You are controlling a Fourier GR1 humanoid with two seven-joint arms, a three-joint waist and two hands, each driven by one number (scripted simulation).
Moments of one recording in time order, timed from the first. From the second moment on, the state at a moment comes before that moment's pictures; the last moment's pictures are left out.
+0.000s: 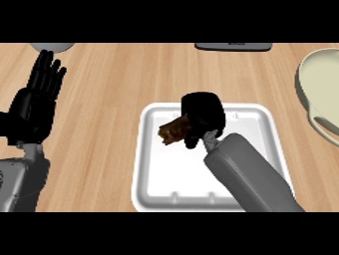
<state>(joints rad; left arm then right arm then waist) -0.30 0.23 0.05 -1.54 0.17 0.13 0.07 -0.65 -0.05 0.48 -1.19 0.93 0.17 0.64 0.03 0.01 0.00</state>
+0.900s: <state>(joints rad) -0.25 0.24 0.08 -1.56 0.17 0.12 0.05 -0.83 -0.20 0.26 -1.24 1.30 -0.25 0.94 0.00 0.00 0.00</state>
